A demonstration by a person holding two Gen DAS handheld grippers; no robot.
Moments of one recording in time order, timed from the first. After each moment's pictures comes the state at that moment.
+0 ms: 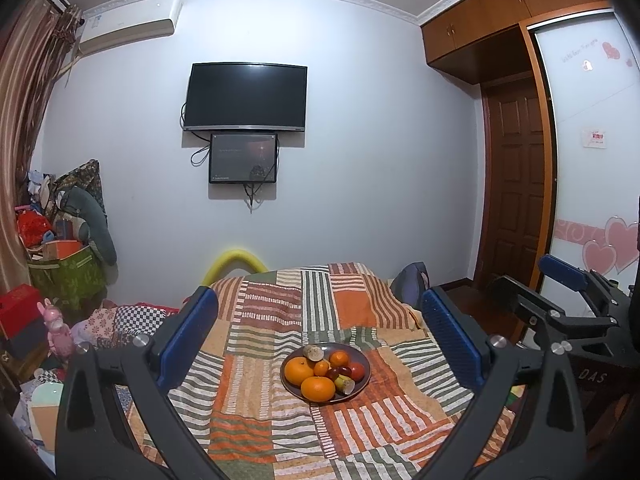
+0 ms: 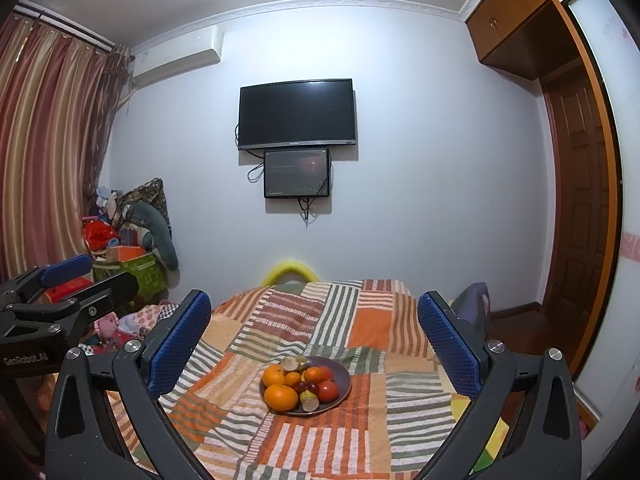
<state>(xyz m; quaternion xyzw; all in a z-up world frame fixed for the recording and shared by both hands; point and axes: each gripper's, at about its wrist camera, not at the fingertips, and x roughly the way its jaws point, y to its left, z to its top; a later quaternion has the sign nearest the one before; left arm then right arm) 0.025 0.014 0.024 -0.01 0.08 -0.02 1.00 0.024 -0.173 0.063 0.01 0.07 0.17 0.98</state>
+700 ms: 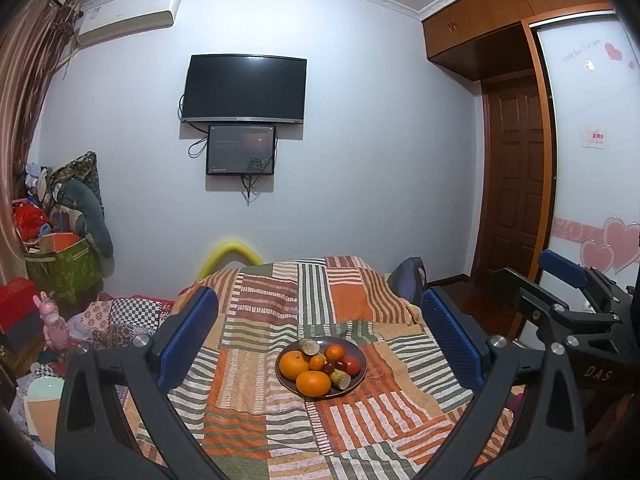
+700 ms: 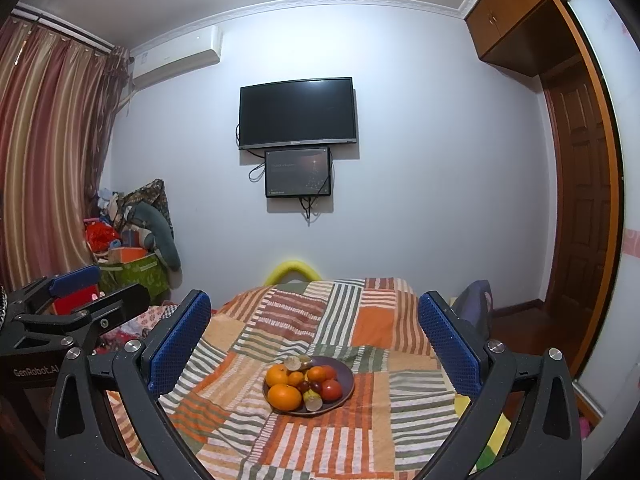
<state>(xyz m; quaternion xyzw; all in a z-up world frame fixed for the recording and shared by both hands) 0.030 0.012 0.017 -0.02 0.09 -0.03 1.00 0.024 -0.173 0.062 0.01 0.08 0.17 0.98</state>
